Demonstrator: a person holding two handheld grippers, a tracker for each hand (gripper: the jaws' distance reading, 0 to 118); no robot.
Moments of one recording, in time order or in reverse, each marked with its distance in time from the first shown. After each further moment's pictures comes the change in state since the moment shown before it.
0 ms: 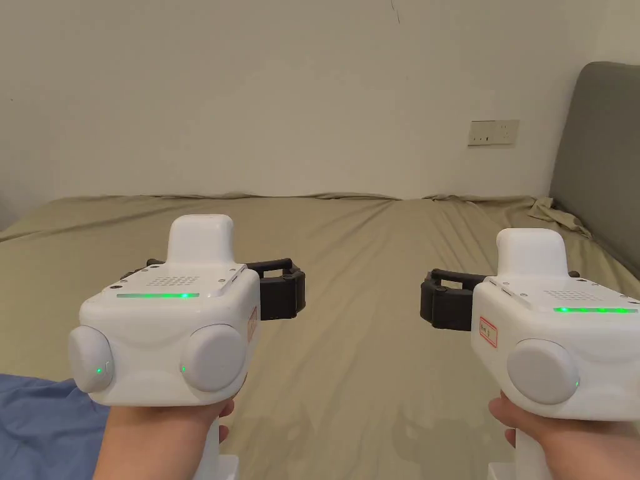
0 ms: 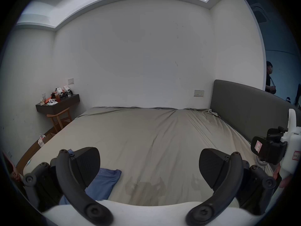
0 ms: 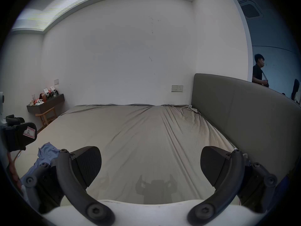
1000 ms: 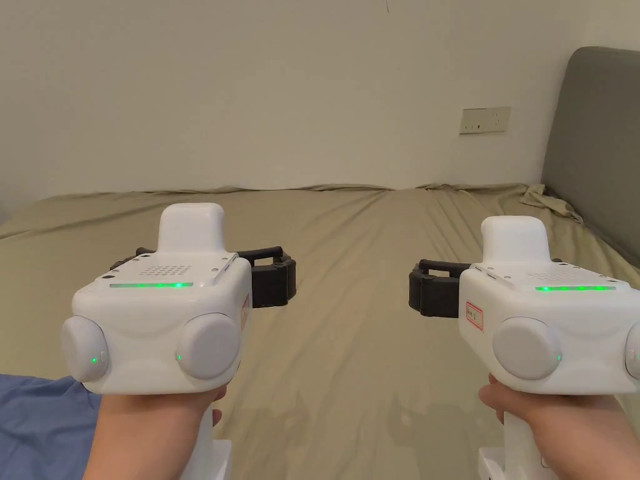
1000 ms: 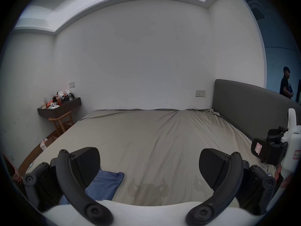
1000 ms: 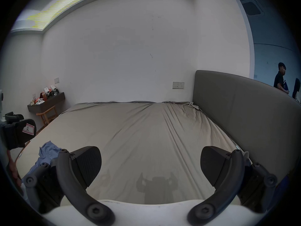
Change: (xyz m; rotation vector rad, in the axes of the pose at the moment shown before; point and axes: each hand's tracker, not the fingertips) left arm 0.002 0.002 -0.004 0.017 0.020 -0.026; right arm -0.001 0.000 -0.006 -0.032 0.006 -0.007
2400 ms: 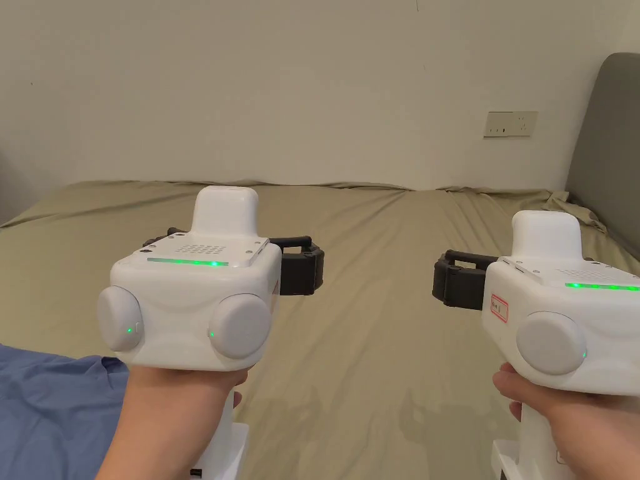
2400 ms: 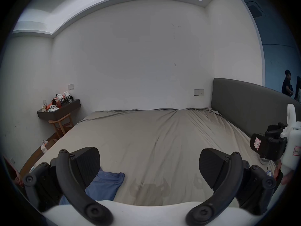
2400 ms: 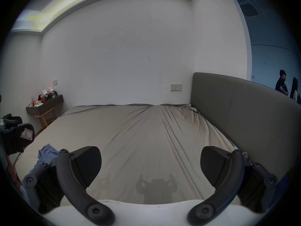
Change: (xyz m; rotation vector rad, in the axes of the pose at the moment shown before) left arm 0.002 0.005 0.007 -0.001 -0.009 -0.020; right arm 0.000 0.006 0.003 0.027 -0.029 -0.017
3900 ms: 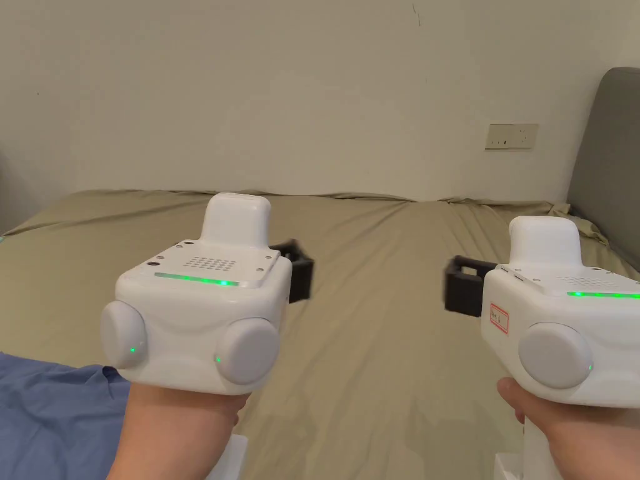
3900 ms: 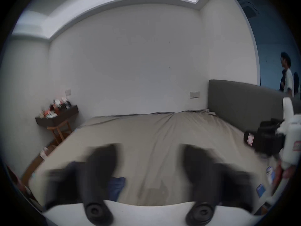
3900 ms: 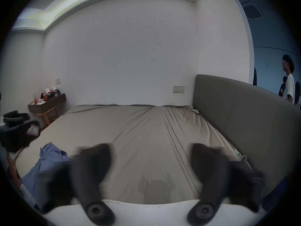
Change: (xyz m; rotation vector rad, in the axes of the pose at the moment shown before) left arm 0.009 0.004 0.013 0.064 0.005 -0.079; right arm -0.006 0.007 0.011 0.011 0.015 0.023
